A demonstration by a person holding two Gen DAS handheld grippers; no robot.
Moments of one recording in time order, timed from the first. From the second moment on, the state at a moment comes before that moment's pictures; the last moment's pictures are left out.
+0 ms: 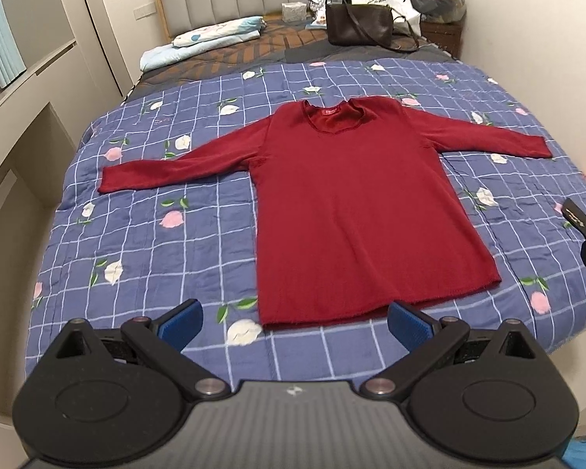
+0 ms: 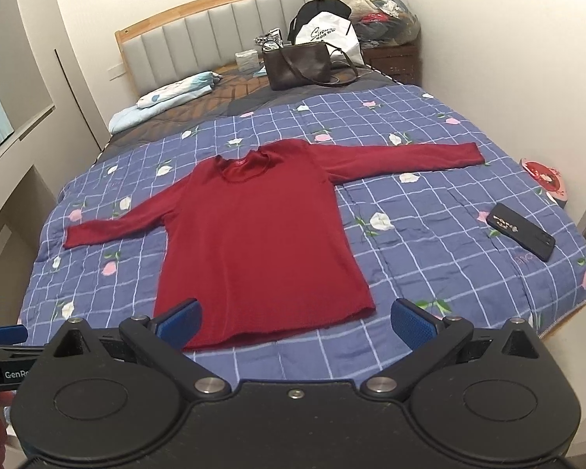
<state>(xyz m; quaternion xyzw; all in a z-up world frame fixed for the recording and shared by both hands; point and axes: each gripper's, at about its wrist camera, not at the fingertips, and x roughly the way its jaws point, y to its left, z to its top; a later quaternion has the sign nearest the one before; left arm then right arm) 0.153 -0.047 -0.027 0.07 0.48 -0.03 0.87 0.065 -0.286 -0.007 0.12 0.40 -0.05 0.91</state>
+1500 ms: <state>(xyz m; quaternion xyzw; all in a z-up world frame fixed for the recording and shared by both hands) 0.422 -0.293 -0.136 0.05 0.58 0.06 0.81 0.372 -0.595 -0.136 0.14 0.47 -0.09 0.86</state>
